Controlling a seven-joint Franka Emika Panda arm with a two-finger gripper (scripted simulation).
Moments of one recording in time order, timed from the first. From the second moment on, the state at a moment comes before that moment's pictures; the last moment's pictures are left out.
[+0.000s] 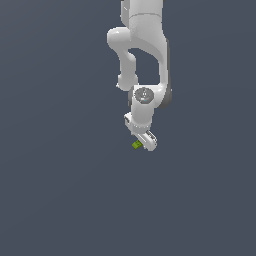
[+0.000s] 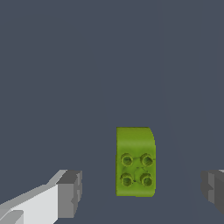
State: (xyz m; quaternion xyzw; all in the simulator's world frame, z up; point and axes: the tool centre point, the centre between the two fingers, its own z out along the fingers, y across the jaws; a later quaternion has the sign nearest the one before) arm -0.063 0.056 0.044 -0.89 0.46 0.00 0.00
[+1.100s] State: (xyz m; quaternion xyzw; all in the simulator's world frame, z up) arm -0.064 0.056 0.013 -0.89 0.46 0.00 0.00
